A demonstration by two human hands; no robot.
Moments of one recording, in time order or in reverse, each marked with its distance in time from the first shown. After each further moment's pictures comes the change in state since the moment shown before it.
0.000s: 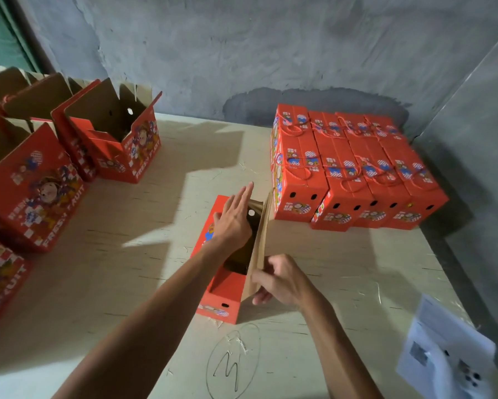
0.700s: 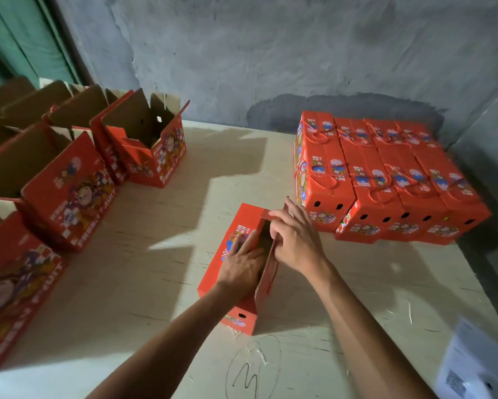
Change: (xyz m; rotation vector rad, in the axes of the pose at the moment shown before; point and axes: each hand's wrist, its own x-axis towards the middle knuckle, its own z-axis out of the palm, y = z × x) left_hand -0.063 -0.044 0.019 0.625 -0.145 0.292; right_hand 0.085 -0.030 -0.024 -0.901 0.441 -0.585
